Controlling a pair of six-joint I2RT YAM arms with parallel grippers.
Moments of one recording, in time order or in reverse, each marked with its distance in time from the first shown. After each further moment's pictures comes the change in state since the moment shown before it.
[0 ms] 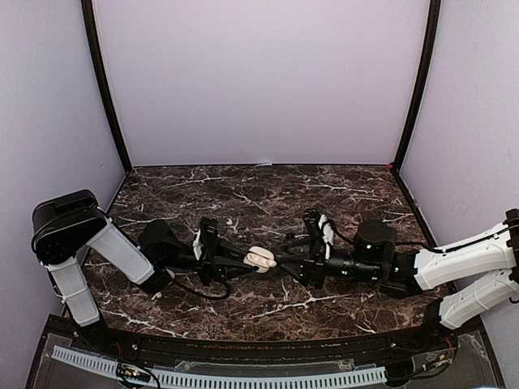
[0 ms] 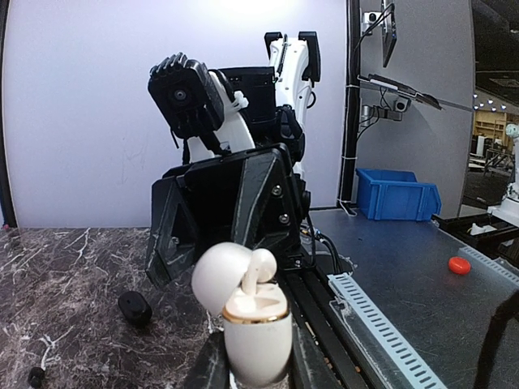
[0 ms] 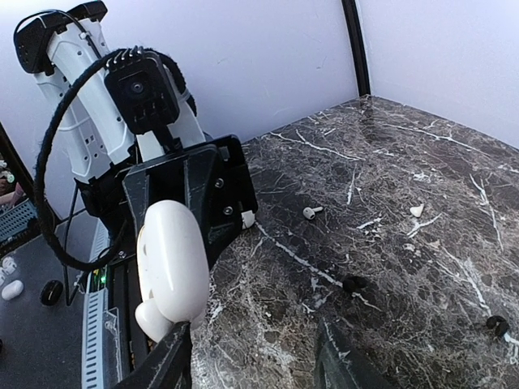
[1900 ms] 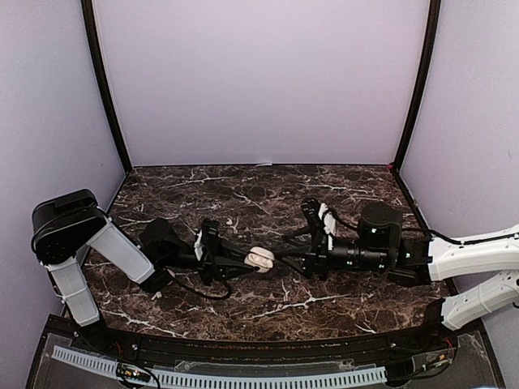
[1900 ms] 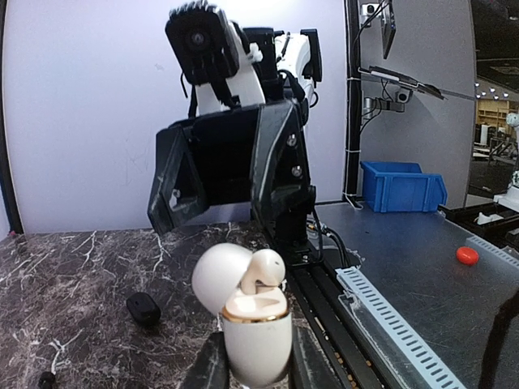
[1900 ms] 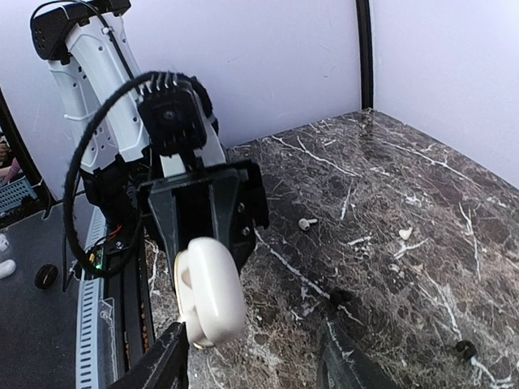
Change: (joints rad) left arm 0.000 0.001 0.008 -0.018 0.003 0.053; right arm 0.000 -0.111 0.093 -0.236 -0.006 -0.118
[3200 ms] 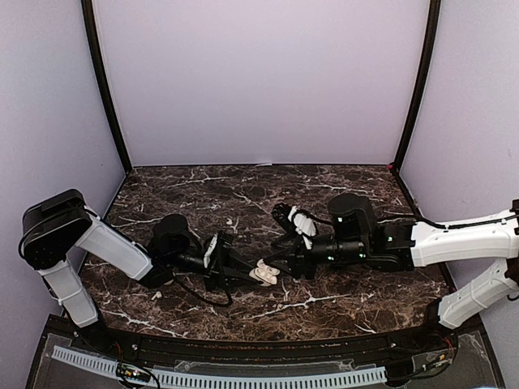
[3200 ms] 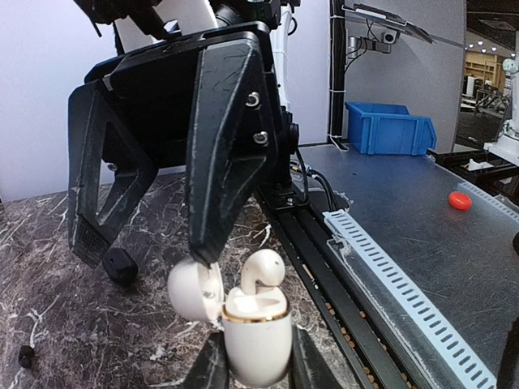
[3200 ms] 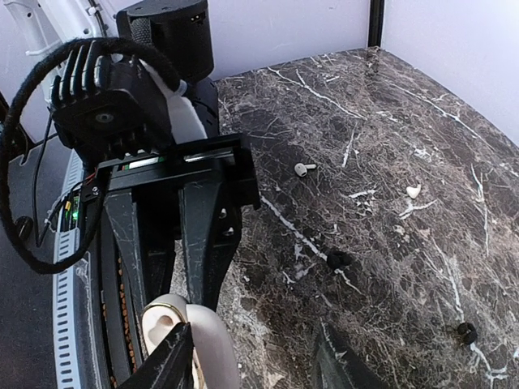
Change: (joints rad) left arm -0.024 -0.078 0.047 -0.433 0.056 0.265; right arm 0.000 0.164 0.230 -0.314 -0.009 -0.091
